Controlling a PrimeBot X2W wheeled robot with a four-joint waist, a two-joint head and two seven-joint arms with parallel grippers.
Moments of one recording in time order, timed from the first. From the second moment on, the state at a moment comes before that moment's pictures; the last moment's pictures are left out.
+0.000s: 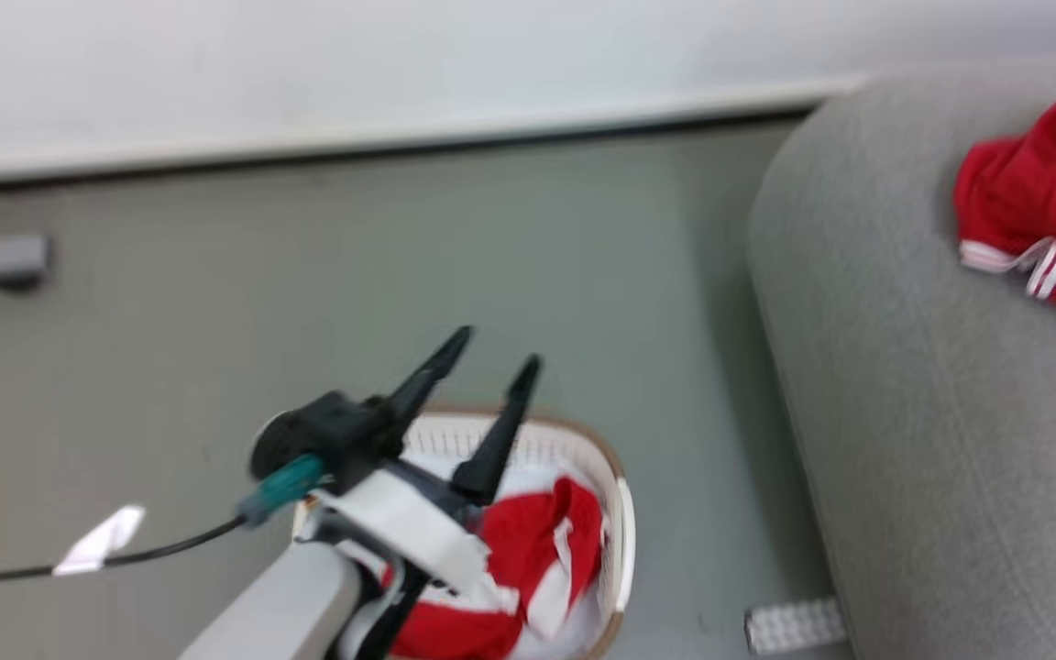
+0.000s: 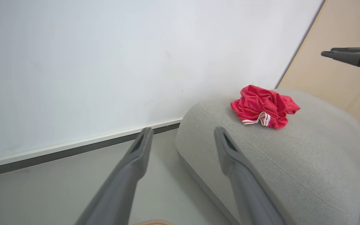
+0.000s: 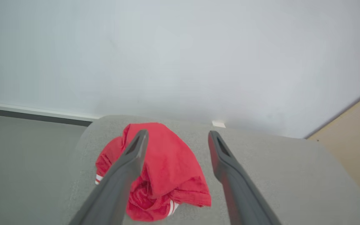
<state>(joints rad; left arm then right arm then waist) -0.49 0.30 -0.66 0.12 -0.54 0.03 -0.20 -0.83 -0.73 0.26 0.59 0.54 0.13 0.16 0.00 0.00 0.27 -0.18</state>
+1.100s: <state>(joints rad) 0.03 0.31 -0.25 0.02 -0.43 0.19 -0.26 0.00 -0.14 0.14 0.08 0.33 0.13 -0.21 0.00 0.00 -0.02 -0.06</state>
